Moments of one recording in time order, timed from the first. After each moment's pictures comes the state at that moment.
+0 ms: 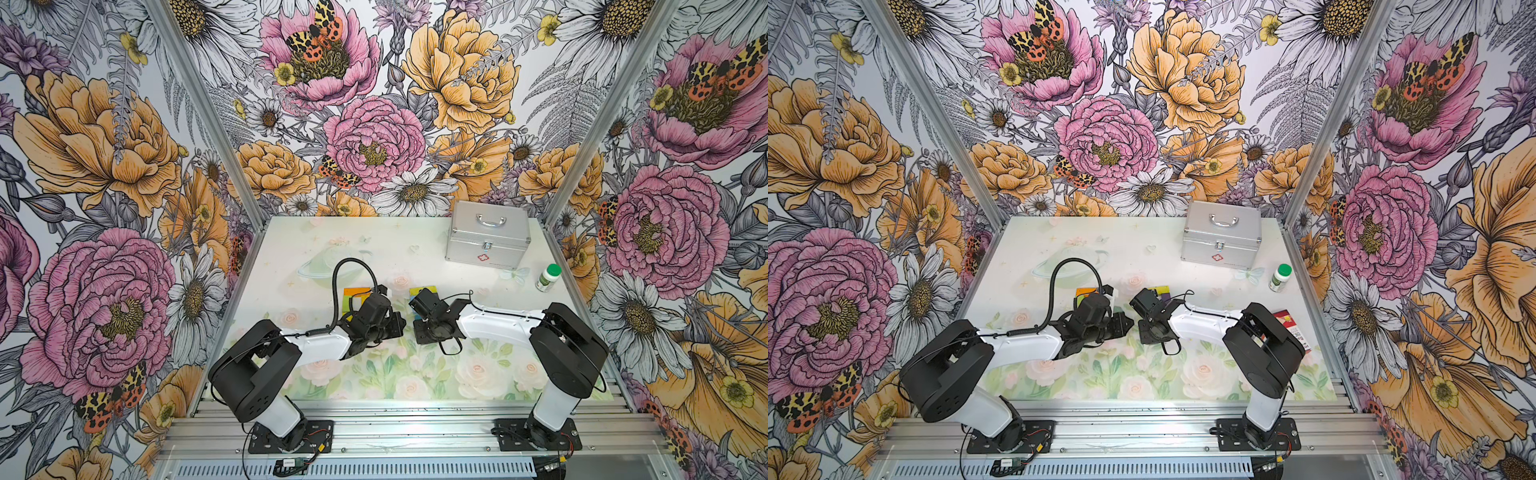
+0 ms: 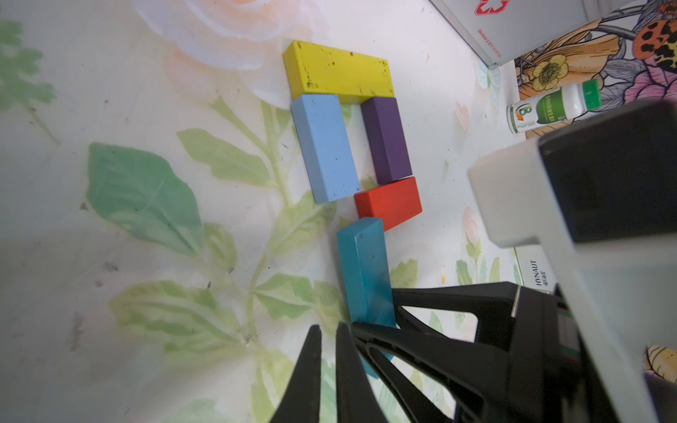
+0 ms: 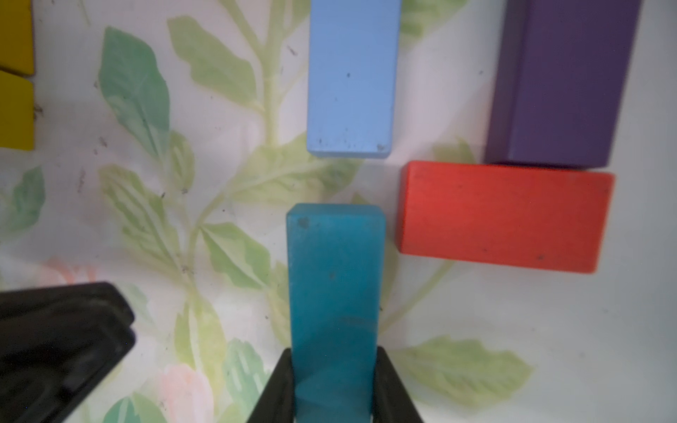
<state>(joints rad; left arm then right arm) -0.74 1.56 0.64 0.16 0.13 -0.83 0.81 1.75 1.02 -0.49 0.05 0.62</state>
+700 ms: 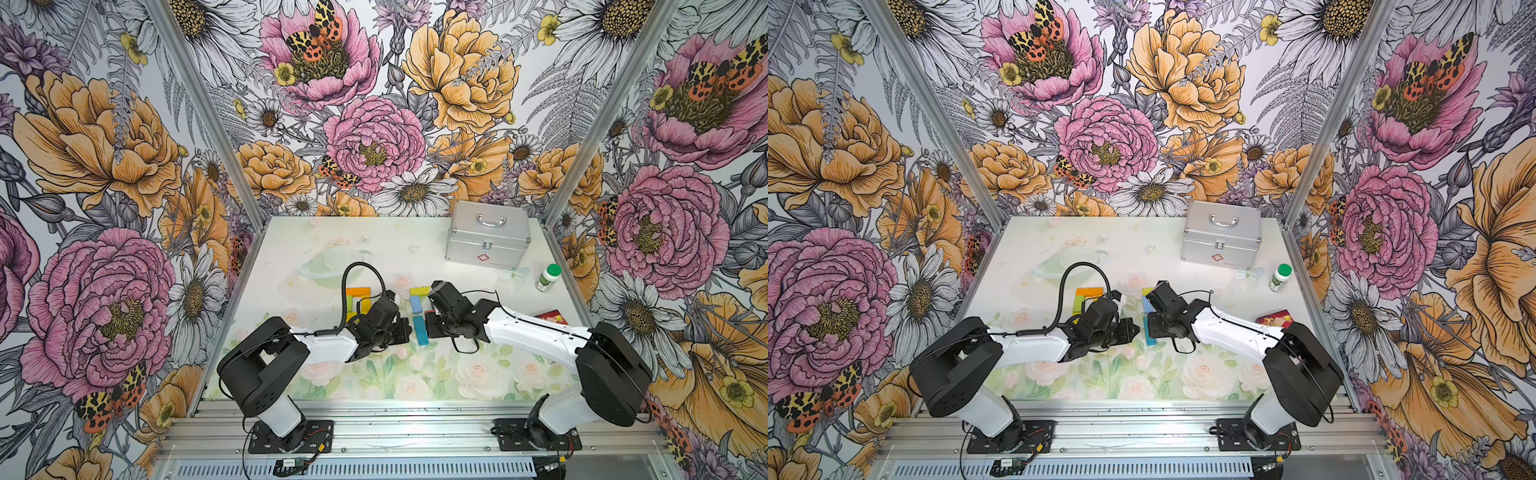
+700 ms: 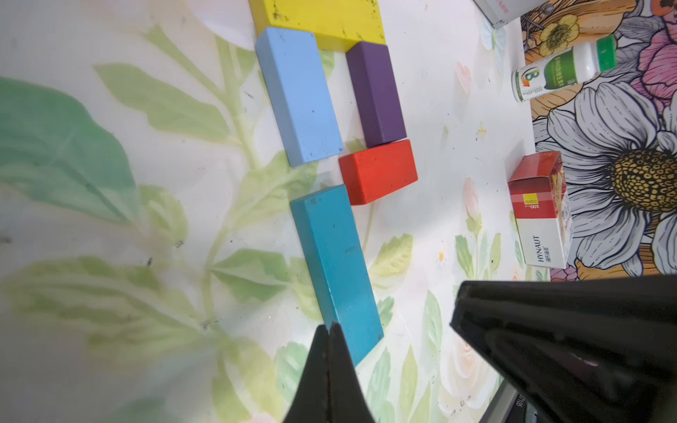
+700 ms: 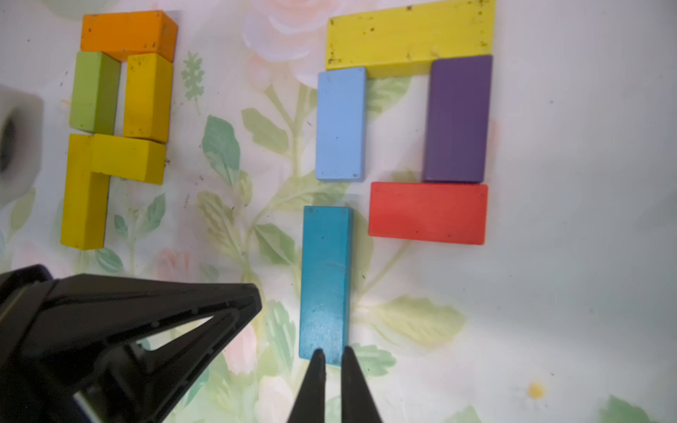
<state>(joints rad) -0.81 1.61 0.66 0.17 0.14 -0.85 0.72 1.51 0.89 -0.46 -0.02 0.61</state>
